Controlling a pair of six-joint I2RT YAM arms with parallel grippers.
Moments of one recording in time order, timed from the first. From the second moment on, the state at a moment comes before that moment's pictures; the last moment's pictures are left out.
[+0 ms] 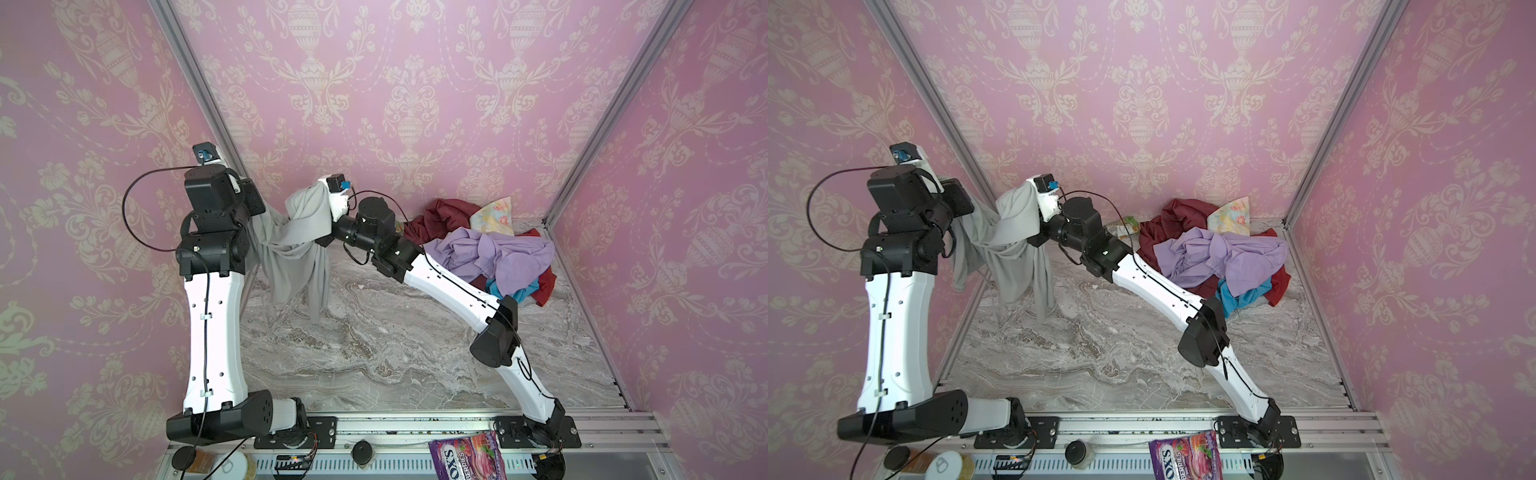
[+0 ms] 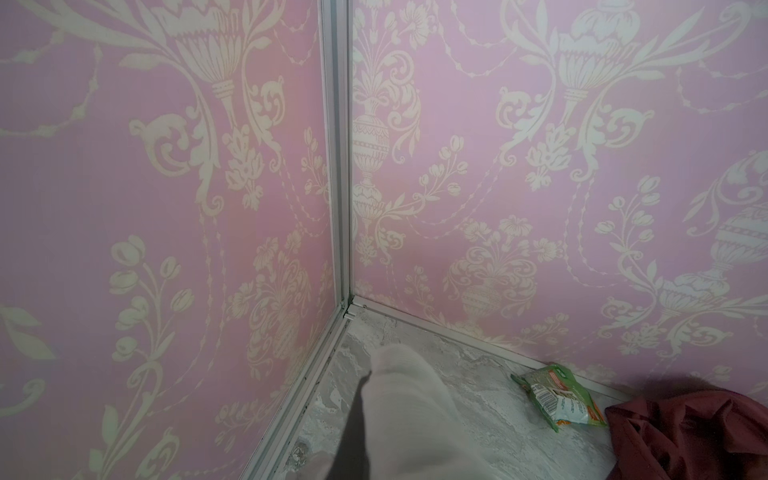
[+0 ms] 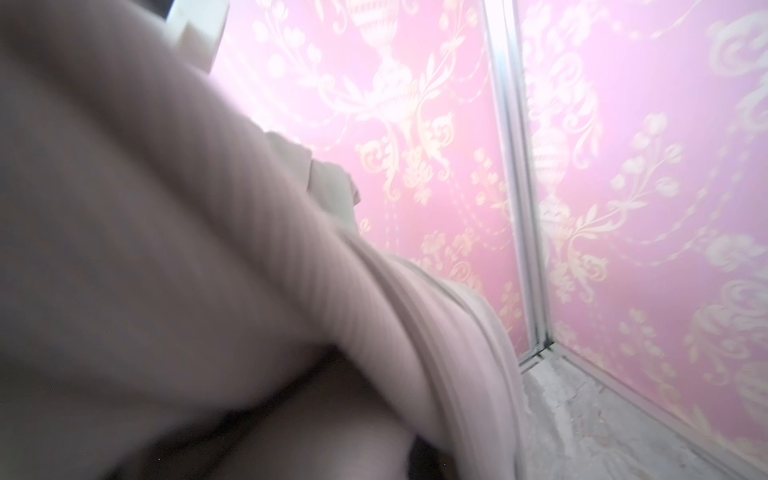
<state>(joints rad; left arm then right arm) 0.17 1.35 1.84 -0.72 -0.17 -0.14 0.92 2.32 2.45 0.01 -0.22 0.32</state>
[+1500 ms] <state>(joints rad) -0.30 1.38 1.96 -0.75 -0.29 -0.10 0.92 2.13 1.72 0.49 -0.03 0.40</state>
